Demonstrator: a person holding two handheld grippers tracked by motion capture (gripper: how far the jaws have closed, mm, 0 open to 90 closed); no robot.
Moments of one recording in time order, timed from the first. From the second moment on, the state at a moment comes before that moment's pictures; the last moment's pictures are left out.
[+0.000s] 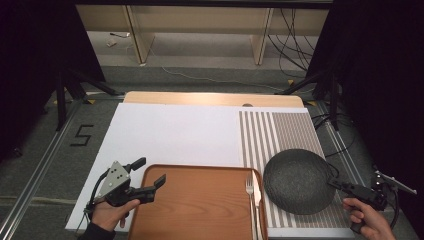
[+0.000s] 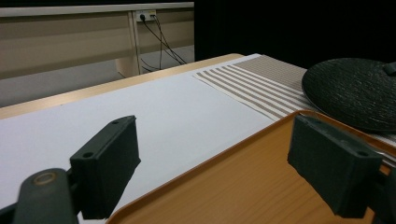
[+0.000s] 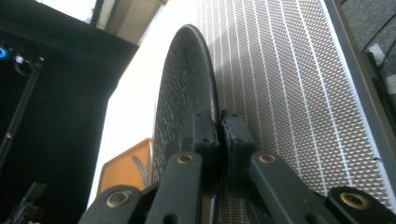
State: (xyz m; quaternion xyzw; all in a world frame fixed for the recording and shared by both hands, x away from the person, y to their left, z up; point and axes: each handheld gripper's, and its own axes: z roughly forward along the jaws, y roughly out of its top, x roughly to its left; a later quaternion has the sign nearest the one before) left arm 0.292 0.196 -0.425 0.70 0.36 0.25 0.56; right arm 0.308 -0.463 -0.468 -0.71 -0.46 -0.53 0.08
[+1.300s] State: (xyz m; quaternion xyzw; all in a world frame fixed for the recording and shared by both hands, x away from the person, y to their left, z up) left arm 0.292 0.198 -0.425 0.70 0.36 0.25 0.57; right arm 0.332 -0.372 -0.447 -0.63 -0.50 -0.57 0.15
